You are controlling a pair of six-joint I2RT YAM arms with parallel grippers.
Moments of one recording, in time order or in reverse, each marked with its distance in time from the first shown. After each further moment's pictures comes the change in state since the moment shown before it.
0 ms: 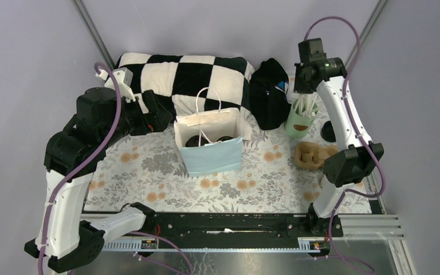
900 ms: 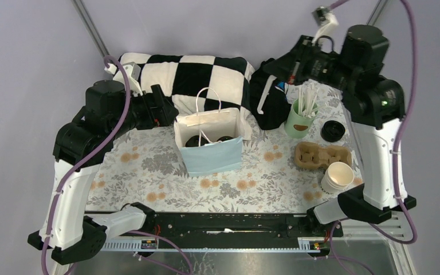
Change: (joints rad) left arm 0.000 0.051 0.000 0.047 0.042 -0.001; right arm 0.153 -0.322 0.339 0.146 -0.752 0.259
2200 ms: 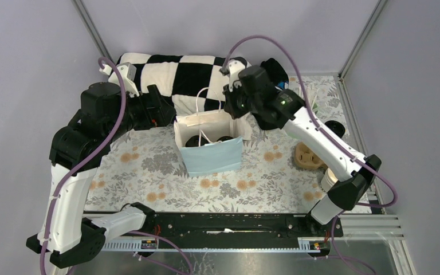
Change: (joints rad) left arm 0.000 -0.022 -0.002 0.012 -0.024 0.002; right arm 0.397 0.163 -0.426 0.206 0.432 -0.340
